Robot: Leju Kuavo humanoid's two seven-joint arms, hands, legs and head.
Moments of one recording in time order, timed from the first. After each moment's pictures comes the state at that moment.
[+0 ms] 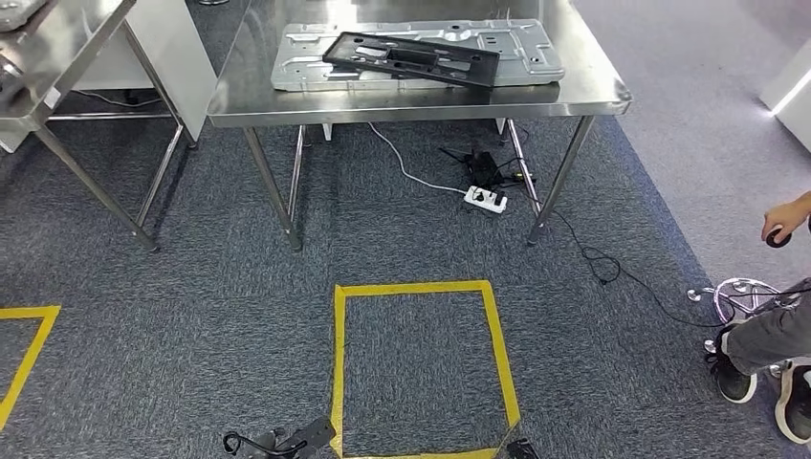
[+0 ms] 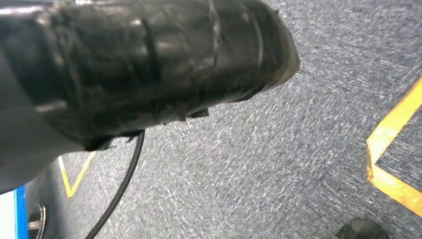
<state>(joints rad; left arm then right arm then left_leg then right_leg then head) -0.19 0.12 -1.04 -0.54 0.09 0.30 0.35 -0.13 -0.07 0.57 -0.27 -0.30 -0.23 -0.10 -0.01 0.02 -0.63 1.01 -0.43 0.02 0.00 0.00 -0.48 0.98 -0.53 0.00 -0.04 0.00</state>
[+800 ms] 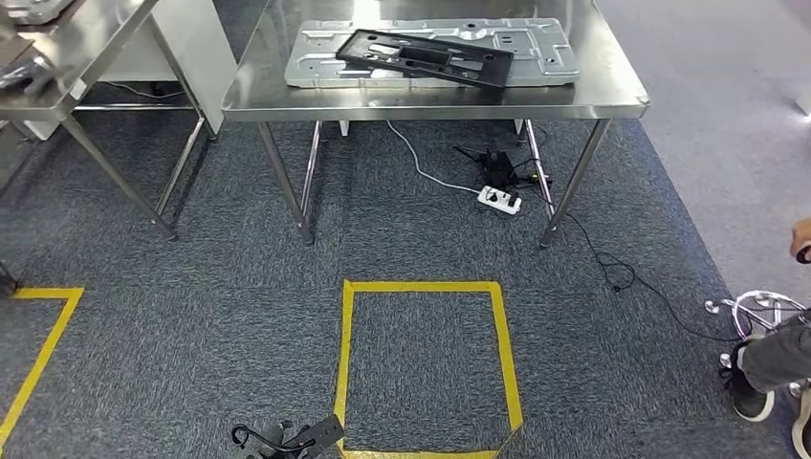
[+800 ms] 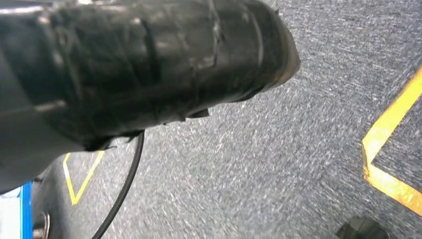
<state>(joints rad) -0.20 0.10 -1.04 -0.56 0.00 0.27 0.36 -0.12 -0.07 0.72 -0.26 -0.20 -0.21 -0.04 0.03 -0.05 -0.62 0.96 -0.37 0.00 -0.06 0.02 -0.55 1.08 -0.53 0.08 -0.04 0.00</state>
